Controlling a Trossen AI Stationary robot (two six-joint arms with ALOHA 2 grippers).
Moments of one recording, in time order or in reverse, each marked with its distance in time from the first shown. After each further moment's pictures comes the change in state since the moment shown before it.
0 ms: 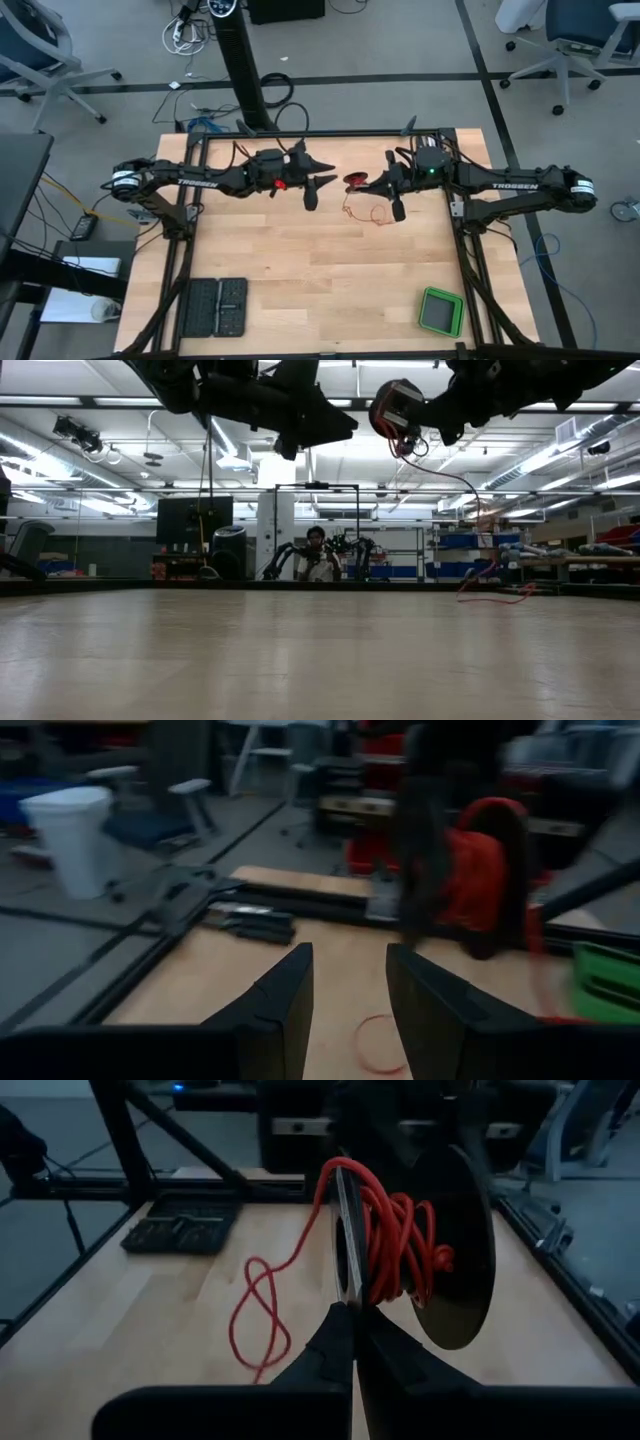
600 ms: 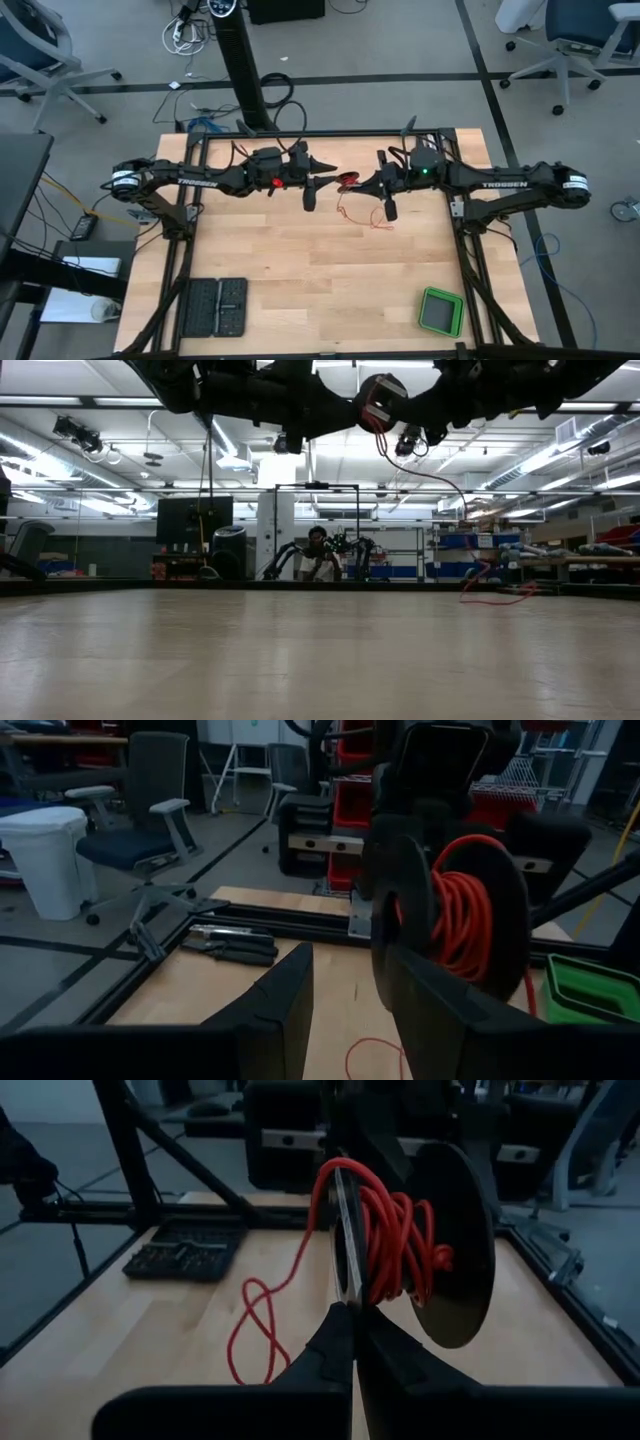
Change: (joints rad) left arm -0.001 0.000 0.003 0.046 0.062 0.002; right arm 0.001 0.104 0.000 0.168 -0.026 0.010
